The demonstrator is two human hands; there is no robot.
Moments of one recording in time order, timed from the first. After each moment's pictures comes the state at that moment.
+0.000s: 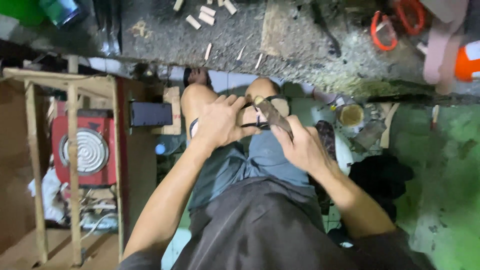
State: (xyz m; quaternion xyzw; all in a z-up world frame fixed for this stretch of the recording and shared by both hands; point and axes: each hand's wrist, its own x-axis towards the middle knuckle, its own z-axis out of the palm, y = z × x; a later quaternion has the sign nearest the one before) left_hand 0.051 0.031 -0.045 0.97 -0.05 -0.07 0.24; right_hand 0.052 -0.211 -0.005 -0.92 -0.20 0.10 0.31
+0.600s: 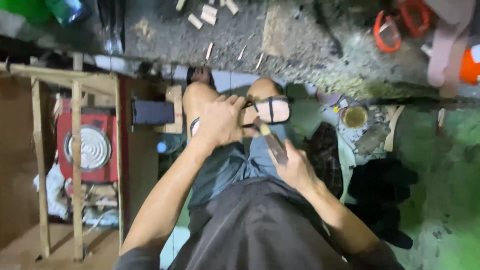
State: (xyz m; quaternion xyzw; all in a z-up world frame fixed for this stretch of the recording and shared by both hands) left_hand 0.052 0.029 -0.053 0.98 -0.07 -0.04 0.16; right_hand -0.011 -0.236 -0.060 -0.62 0.01 0.22 0.75
